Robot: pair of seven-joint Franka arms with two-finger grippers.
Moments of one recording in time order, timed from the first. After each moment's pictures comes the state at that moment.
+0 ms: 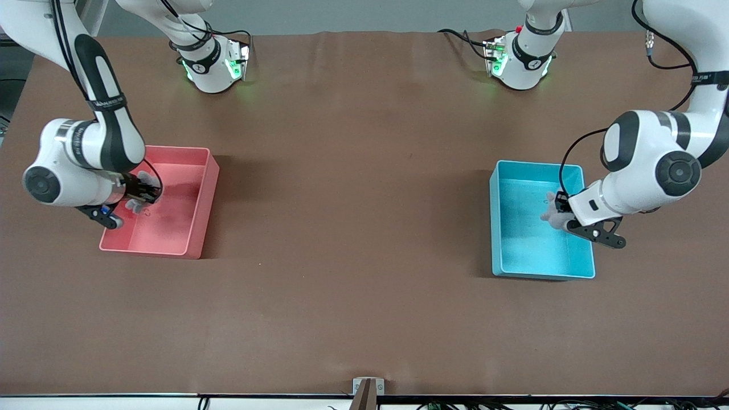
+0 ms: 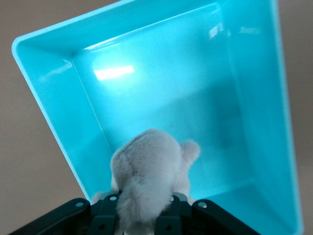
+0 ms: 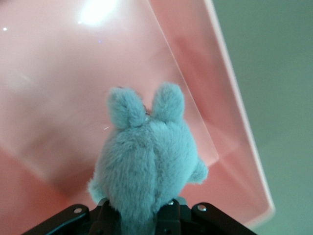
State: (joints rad) left arm 0.16 0.29 -0.23 -1.95 0.11 2.11 0.28; right arm 0.02 0.28 -0.15 -2.03 -0.04 1.92 0.45
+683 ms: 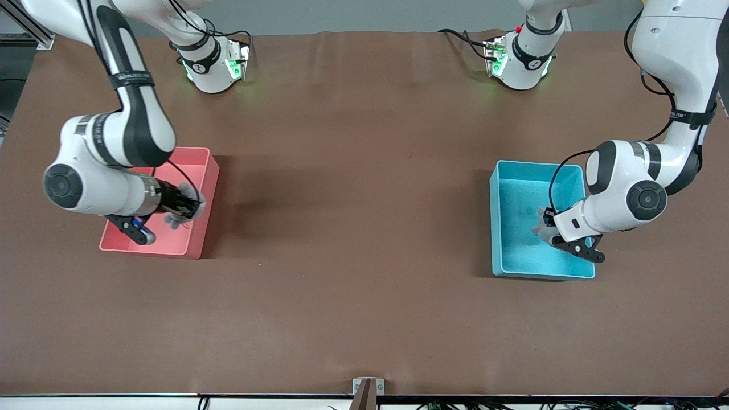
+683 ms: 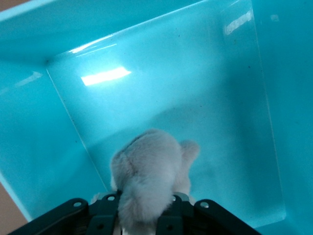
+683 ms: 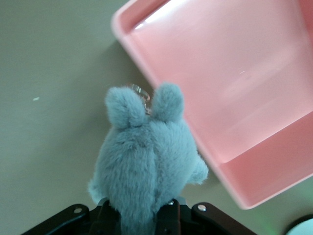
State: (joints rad) left arm 0.16 0.44 -0.22 -1.94 0.14 2.22 0.27; right arm 0.28 0.28 -0.13 -1.88 0.18 1.92 0.76
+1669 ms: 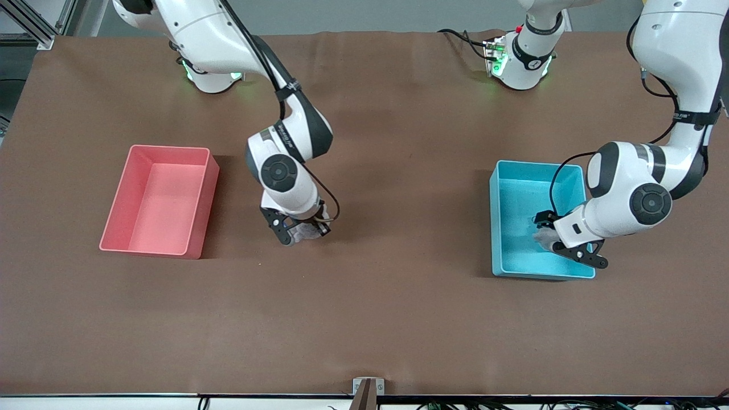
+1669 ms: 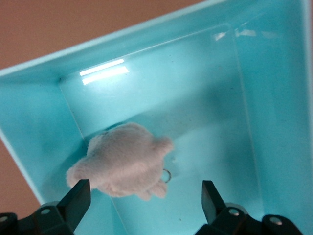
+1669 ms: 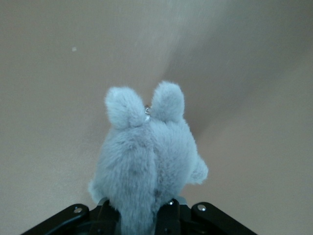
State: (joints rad) left arm 0.15 0.43 -0.26 -1.82 0.14 2.08 0.21; right arm 0.72 0.65 -0.13 -1.63 0.19 2.28 1.48
